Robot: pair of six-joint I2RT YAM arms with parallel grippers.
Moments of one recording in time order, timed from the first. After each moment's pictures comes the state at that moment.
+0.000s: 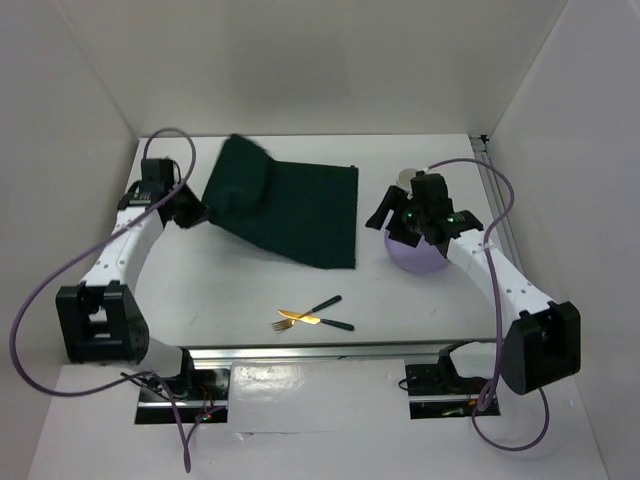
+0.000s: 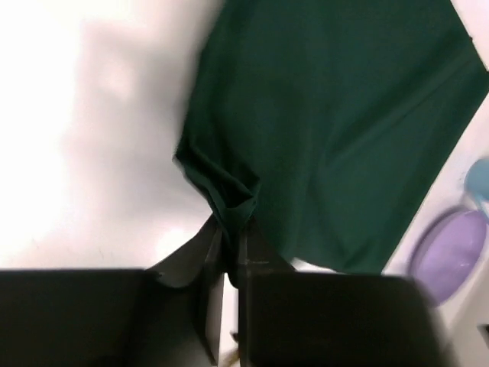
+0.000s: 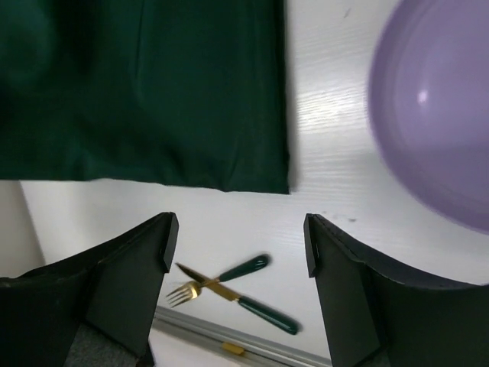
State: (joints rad) left arm 0.05 1.52 1.28 -0.62 0.16 -0.58; right arm 0.29 1.26 1.01 -0.51 -0.12 0.70
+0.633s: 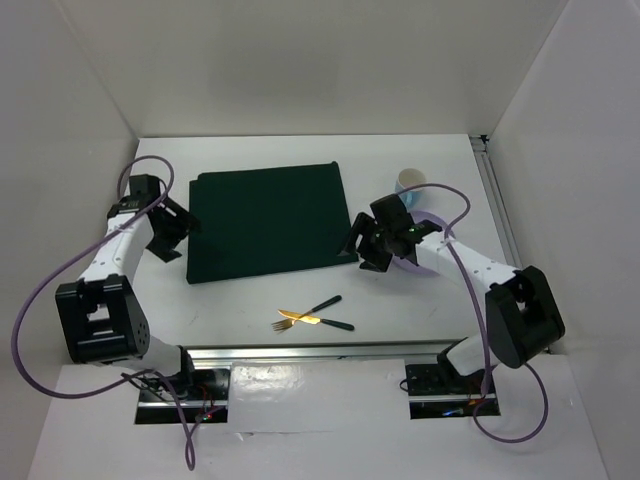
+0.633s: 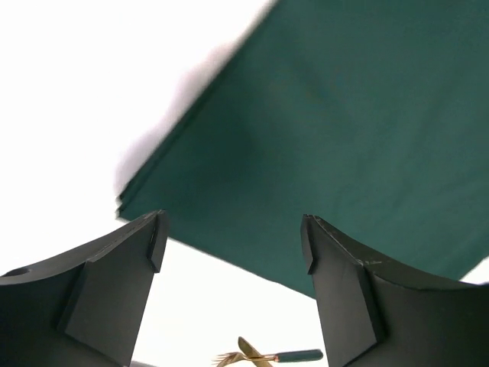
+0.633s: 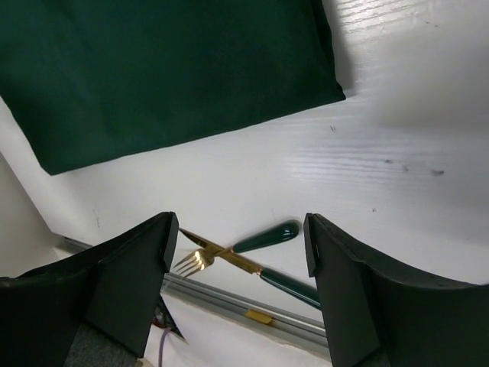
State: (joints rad) left arm 0.19 1.47 1.10 -0.72 0.02 -0.78; right arm 0.49 1.43 0.92 -0.41 -0.15 0.92
